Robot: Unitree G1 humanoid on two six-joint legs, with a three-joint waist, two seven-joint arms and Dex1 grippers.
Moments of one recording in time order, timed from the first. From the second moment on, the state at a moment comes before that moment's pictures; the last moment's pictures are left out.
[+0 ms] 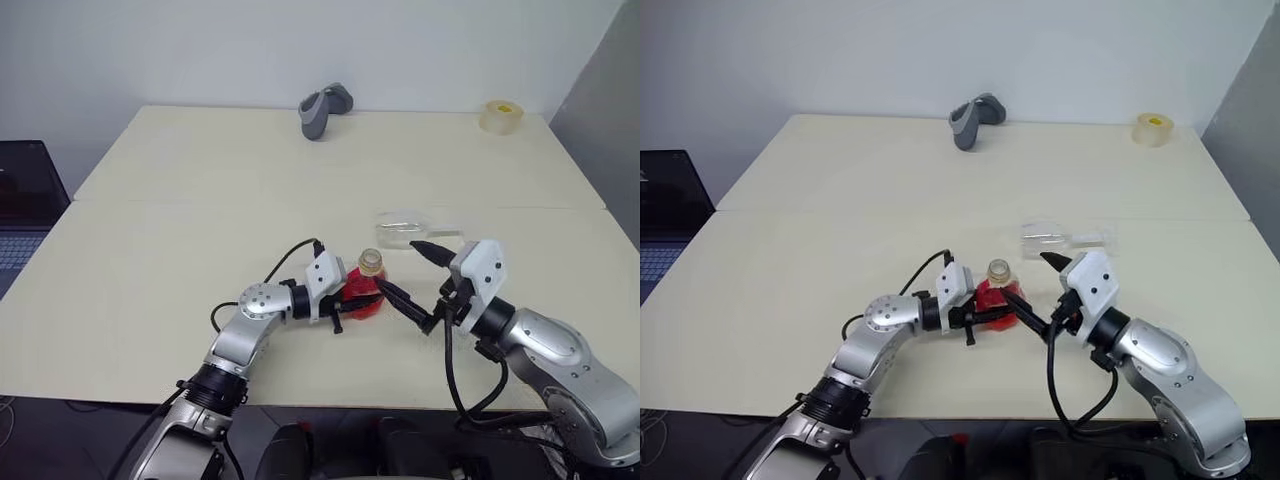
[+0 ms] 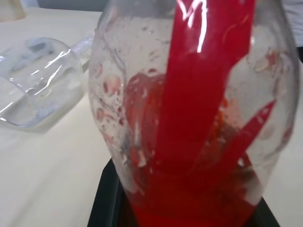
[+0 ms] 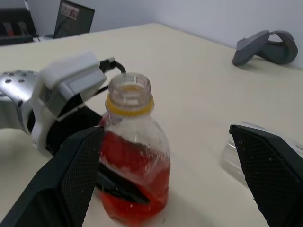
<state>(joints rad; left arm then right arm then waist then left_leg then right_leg) -0.41 0.29 -0.27 0.16 -0.20 0.10 -0.92 -0.06 -0.55 0.03 -0.75 0.45 0.62 0.42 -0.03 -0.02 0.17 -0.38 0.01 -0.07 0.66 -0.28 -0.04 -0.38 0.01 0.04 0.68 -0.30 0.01</state>
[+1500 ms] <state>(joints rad) -0.67 0.38 0.21 0.83 -0.16 -0.16 -0.22 -0.37 -0.39 0.34 -0.48 0.33 0.62 0.63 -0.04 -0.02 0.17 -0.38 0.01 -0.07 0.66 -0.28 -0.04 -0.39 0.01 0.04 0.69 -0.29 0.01</state>
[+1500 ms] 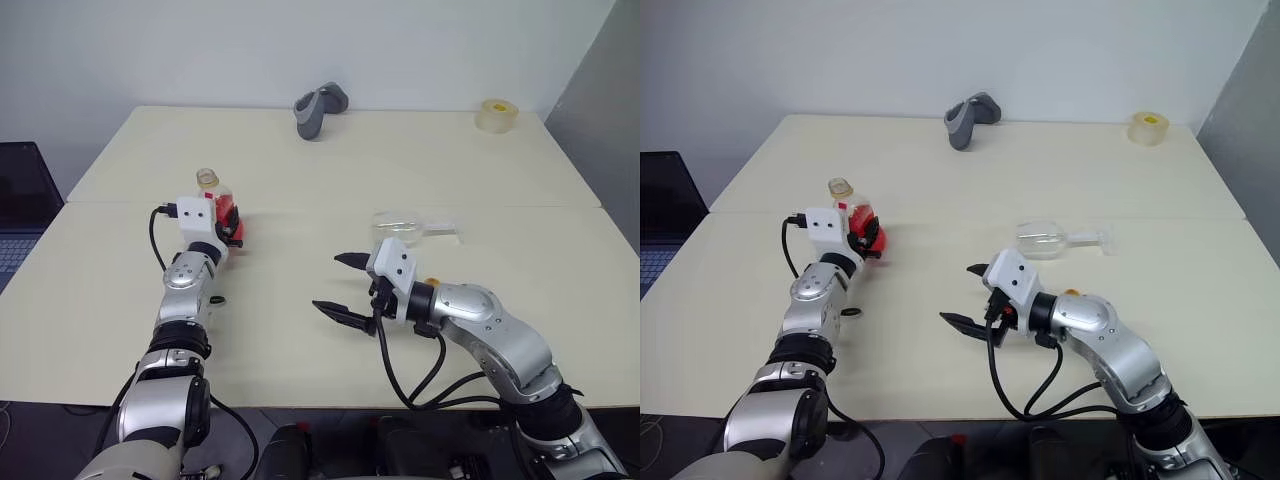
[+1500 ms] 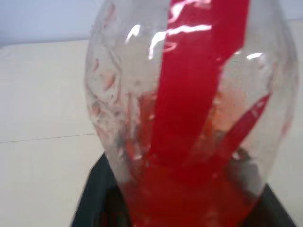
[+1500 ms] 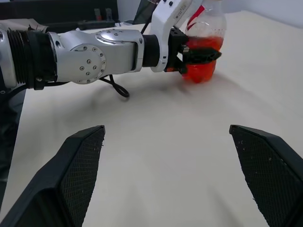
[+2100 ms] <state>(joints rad) -0.30 0.38 0.25 0.32 -0.22 0.06 -0.25 -0.23 -0.53 0.13 -0.63 0.39 0.68 0.63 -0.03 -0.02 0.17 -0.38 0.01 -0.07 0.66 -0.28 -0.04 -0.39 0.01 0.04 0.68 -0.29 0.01</state>
